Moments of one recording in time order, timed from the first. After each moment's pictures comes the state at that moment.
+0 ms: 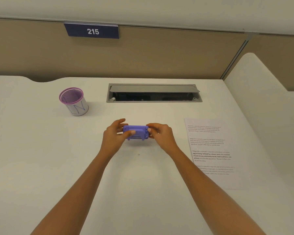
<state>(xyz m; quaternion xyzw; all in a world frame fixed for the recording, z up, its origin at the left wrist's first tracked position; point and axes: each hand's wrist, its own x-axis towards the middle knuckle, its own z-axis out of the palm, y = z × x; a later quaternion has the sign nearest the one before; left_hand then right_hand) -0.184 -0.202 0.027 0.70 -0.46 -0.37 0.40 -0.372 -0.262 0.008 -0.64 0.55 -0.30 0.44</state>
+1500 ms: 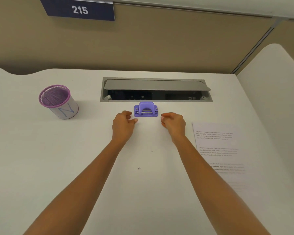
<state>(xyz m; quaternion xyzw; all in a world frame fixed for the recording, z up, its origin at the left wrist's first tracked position) -0.196 -0.314 -0.011 0.78 -0.44 -0.33 0.30 -0.369 -0.356 -0.010 -0.48 0.72 -0.30 0.41</state>
